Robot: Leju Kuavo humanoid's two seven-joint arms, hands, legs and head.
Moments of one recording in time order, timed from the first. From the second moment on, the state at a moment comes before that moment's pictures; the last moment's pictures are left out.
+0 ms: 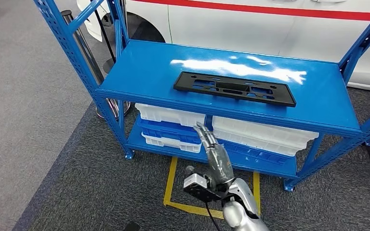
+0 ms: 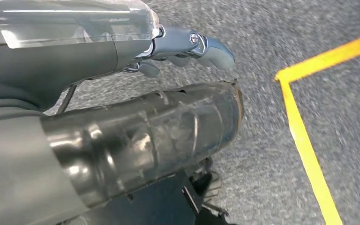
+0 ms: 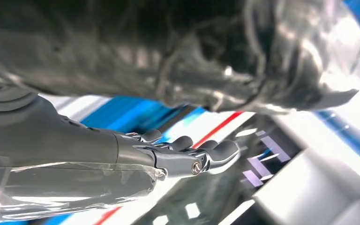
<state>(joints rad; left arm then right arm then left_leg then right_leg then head) -0.12 -0.22 0.95 -0.23 -1.27 0.13 -0.43 -0.25 0.09 0.46 -1.27 0.60 -0.32 -0.49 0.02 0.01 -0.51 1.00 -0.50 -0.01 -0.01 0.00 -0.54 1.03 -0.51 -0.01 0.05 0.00</state>
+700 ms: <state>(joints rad) -0.13 -0.22 0.92 -0.23 -1.30 0.06 -0.48 -0.24 0.05 0.73 -1.34 0.54 -0.33 -0.50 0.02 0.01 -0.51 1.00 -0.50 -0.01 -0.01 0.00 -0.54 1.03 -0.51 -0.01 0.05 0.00</state>
